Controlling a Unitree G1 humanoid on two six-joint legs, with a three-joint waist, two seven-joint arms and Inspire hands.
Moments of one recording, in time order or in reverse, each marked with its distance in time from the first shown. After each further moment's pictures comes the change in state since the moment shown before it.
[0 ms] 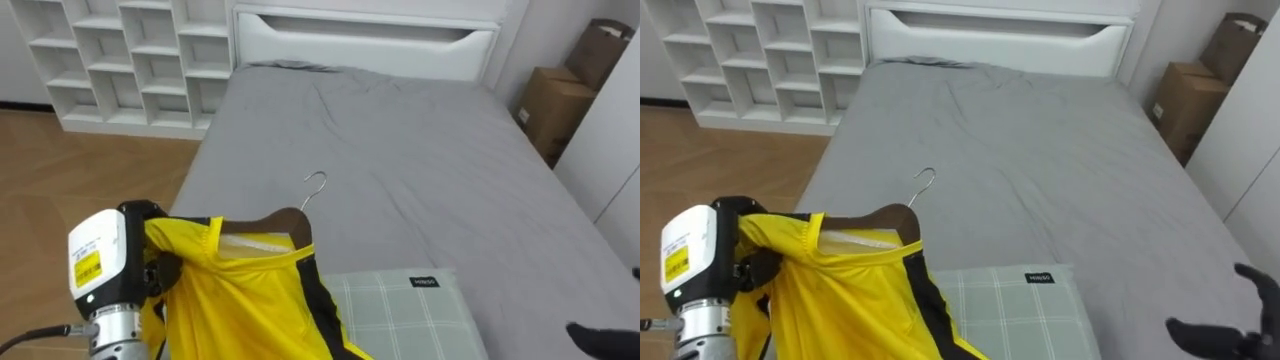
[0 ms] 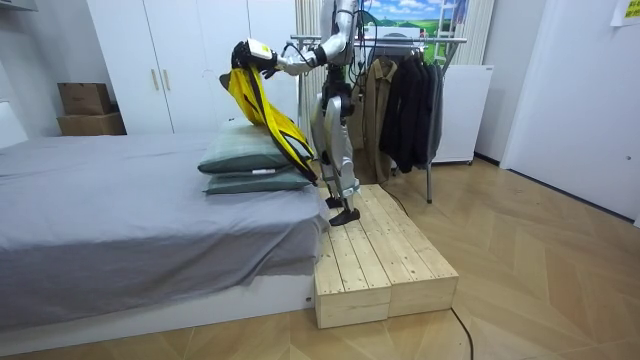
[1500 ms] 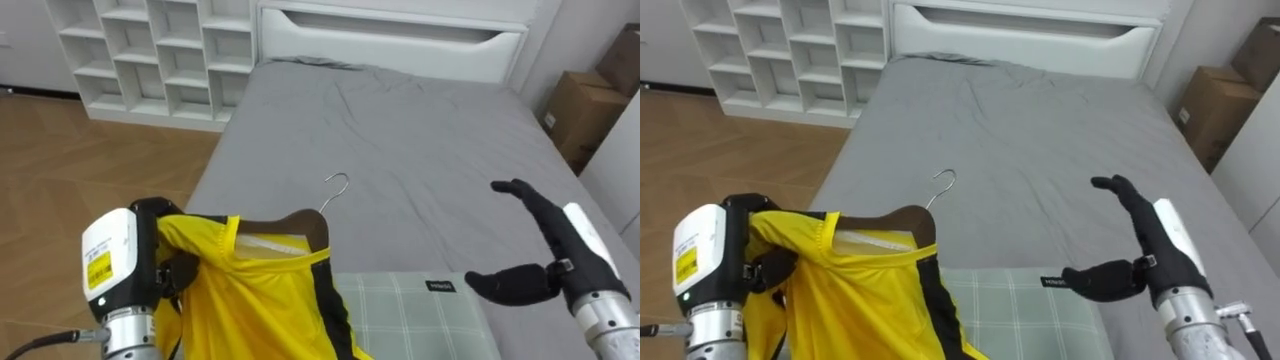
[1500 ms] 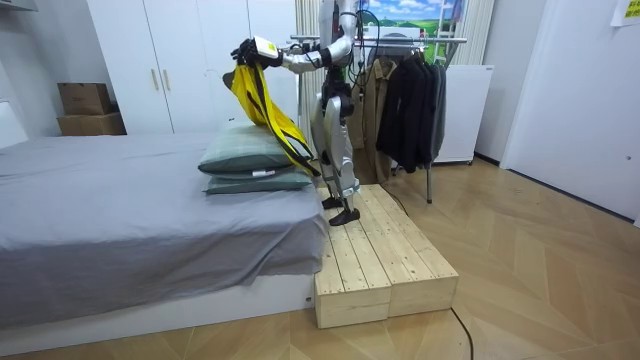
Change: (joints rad) left arm 0.079 -0.062 0.003 -0.180 0.002 0.012 -0.039; right arm -0.067 0.001 0.227 -0.223 -0.004 -0.004 0.206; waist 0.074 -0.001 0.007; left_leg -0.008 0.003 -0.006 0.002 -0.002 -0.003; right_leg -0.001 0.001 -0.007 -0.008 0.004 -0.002
